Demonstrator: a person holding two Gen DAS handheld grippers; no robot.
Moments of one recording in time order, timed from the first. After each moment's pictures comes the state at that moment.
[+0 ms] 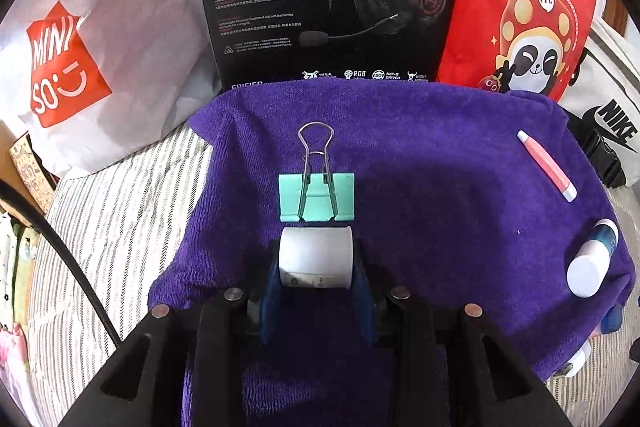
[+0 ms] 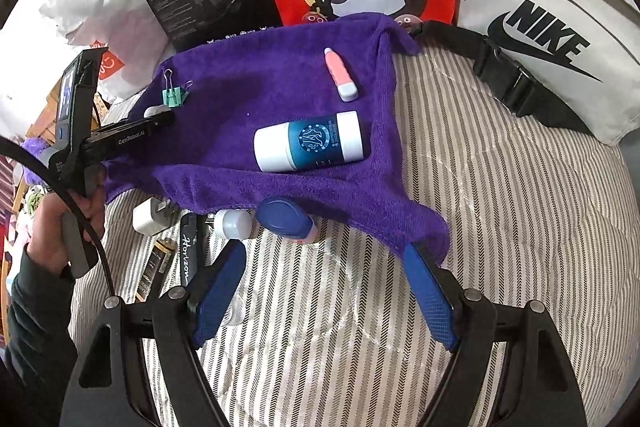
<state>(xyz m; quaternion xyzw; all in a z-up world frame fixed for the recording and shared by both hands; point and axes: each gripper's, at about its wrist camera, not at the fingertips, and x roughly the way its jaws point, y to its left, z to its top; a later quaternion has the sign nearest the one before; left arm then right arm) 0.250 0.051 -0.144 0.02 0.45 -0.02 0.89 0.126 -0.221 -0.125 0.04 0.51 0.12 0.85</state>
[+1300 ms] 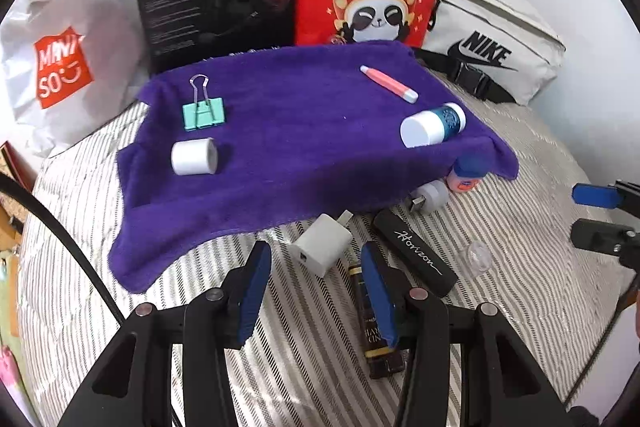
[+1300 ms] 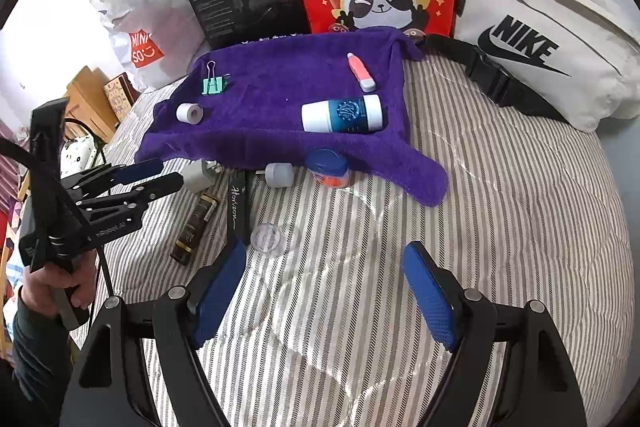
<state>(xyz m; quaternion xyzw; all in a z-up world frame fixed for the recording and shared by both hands) 0.108 0.003 -0.124 0.05 0.44 -0.15 0.88 0.055 -0.215 -0.097 0.03 0.48 0.13 0.87</state>
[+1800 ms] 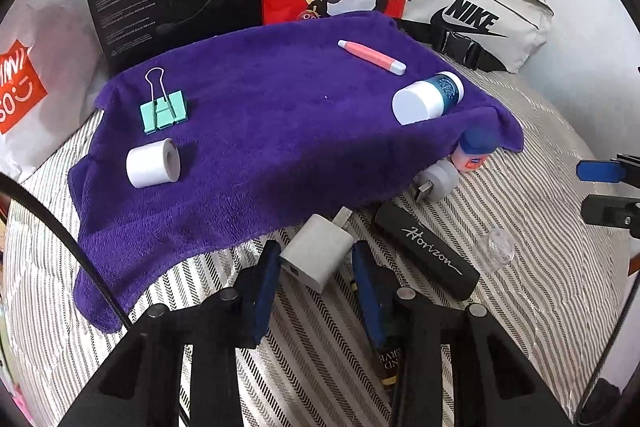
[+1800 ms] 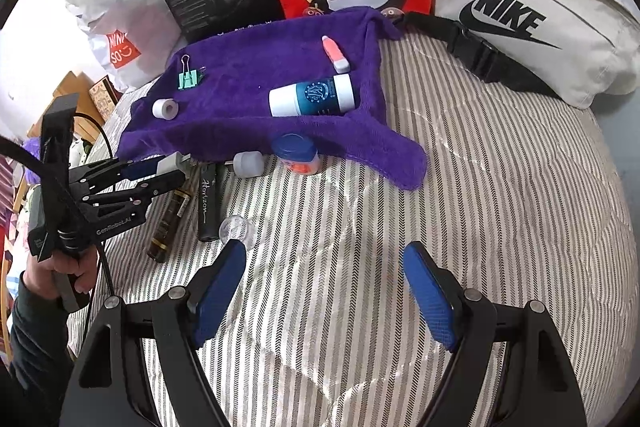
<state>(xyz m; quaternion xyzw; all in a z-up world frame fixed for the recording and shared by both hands) 0.126 -0.007 -0.146 0.09 0.46 -0.19 0.86 0.064 -0.230 -0.116 0.04 0.51 0.11 0.86</state>
